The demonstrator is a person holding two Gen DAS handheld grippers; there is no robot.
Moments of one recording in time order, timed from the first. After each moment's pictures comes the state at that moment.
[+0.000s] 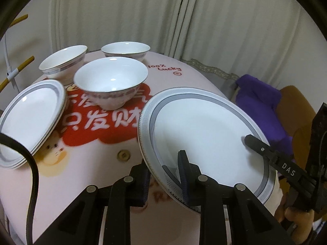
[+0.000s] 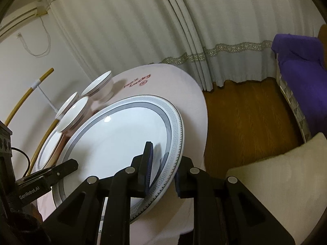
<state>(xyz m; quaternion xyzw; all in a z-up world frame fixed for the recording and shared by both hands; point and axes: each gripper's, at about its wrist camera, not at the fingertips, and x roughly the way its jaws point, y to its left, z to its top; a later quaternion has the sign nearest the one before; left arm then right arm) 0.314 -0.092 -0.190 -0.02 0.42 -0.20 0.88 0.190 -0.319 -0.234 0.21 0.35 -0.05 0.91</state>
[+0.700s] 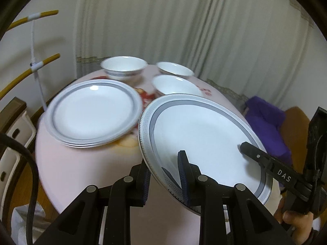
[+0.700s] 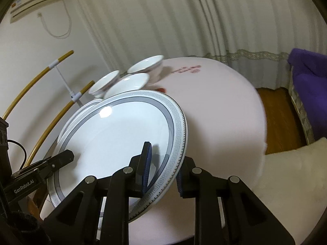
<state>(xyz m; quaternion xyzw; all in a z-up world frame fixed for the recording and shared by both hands) 0.227 0.052 -0.144 -0.07 0.37 -0.15 0.91 0.185 -0.201 -0.208 0.17 0.36 0.01 0.92</state>
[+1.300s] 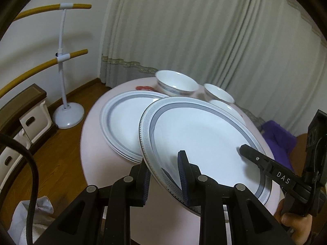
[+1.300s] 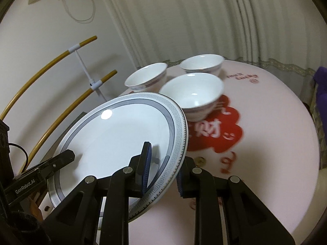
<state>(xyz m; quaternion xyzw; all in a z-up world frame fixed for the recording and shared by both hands) 0.209 0.157 -0.131 -0.13 0.35 -0.08 0.92 0.251 -0.105 -0.203 0.13 0.37 0.08 0.92</state>
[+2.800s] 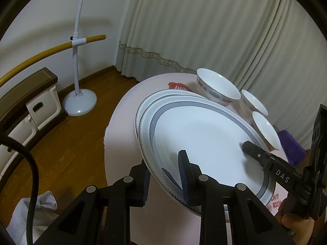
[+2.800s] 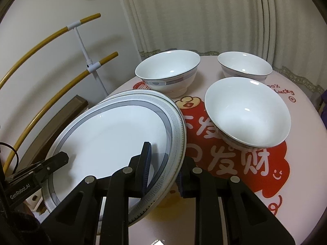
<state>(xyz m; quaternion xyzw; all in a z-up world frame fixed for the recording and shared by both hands) 0.298 0.194 -0.163 -0.16 0.39 -0.04 0.91 0.340 -0.045 -0.230 0.07 0.41 0.08 0.91</state>
